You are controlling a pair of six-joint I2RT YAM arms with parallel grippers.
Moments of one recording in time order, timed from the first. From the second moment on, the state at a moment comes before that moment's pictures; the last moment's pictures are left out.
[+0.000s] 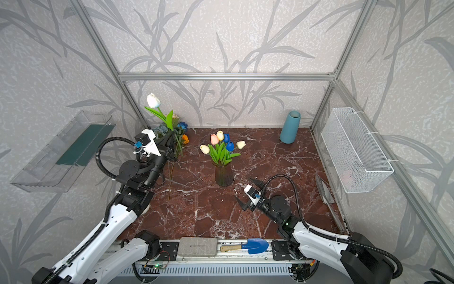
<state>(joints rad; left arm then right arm) -0.37 0.86 0.75 0.42 0.03 -0.15 0.79 0.91 0.09 0.81 -0.05 -0.24</state>
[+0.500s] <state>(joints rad) -0.51 1.08 0.83 0.55 0.44 -0.21 0.79 0.89 0.09 0.81 -0.05 -0.24</state>
